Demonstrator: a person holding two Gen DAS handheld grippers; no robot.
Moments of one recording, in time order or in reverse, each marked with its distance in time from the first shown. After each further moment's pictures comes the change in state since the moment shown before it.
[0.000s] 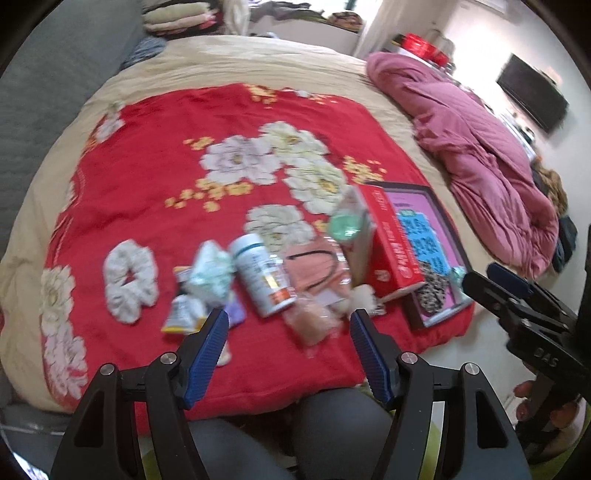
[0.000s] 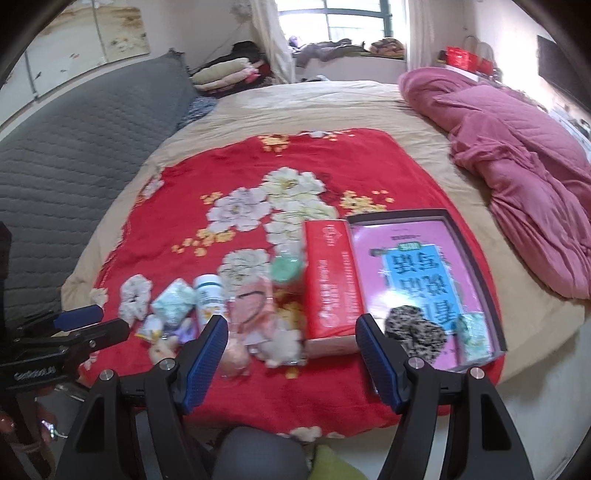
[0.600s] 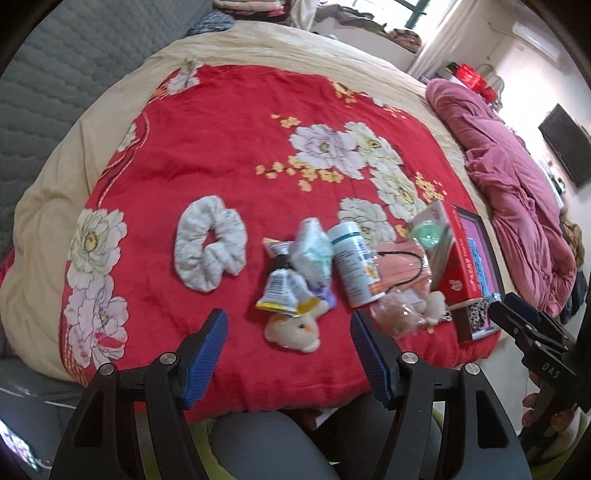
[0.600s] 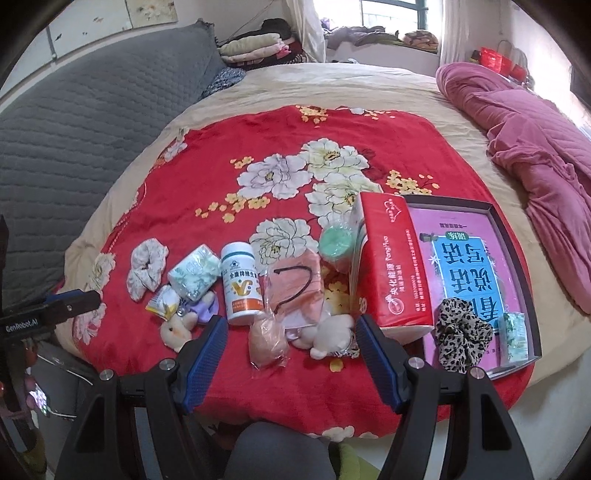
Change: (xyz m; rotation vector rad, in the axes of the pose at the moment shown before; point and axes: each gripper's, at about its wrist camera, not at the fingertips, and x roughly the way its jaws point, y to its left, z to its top) left arm 0.011 0.113 -0.032 -0.189 -0.008 0.042; right arm 0.051 0.048 -0.019 -0.095 0.080 0.031
